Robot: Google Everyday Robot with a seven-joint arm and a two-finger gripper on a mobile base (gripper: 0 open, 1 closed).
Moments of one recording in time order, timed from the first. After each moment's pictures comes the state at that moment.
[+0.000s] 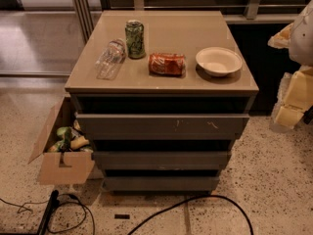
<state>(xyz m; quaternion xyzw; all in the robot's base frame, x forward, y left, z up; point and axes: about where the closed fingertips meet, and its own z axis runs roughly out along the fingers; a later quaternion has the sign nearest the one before) 0.438 -0.217 0.976 -0.60 0.78 -0.03 0.16</state>
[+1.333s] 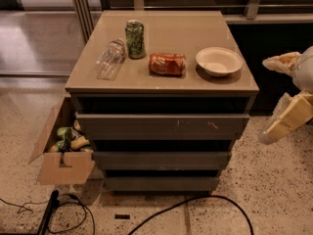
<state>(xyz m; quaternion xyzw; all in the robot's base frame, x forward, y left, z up) 0.446 -0.219 0.932 -0.57 0.76 0.10 0.30</state>
